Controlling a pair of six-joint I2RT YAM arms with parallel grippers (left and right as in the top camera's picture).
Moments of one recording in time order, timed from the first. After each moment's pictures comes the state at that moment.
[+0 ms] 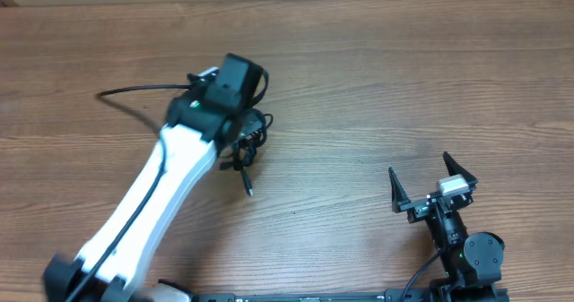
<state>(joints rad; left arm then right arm) -0.42 1.52 1.36 -1.02 -0.23 -0.89 0.11 0.01 0.02 -0.02 -0.15 -0.12</state>
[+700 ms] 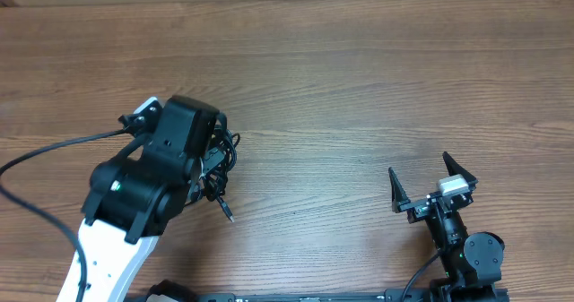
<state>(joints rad) -0.42 1.15 1.36 -1.27 -0.29 -1.07 0.11 0.01 0.02 -0.02 -0.15 -0.12</state>
